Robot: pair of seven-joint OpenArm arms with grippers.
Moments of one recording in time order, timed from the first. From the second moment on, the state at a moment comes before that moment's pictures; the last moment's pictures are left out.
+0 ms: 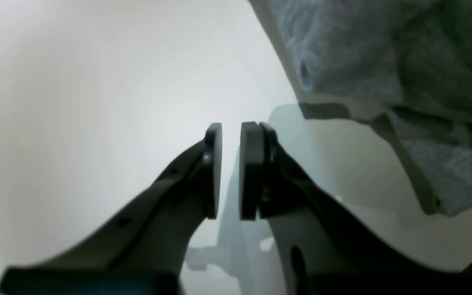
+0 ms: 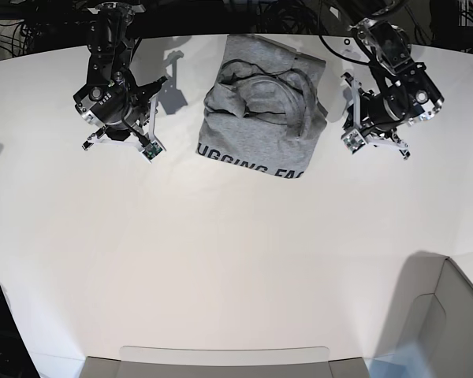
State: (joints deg) left arm 4.4 5.2 -34.1 108.5 16.8 -35.2 47.4; right arm -8.7 0.0 4.0 114.1 -5.2 44.9 -81.6
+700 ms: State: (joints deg) left arm 6.1 6.1 -34.7 108.5 17.0 -35.2 47.0; right arm -8.7 0.2 4.1 114.1 -5.2 44.9 -81.6
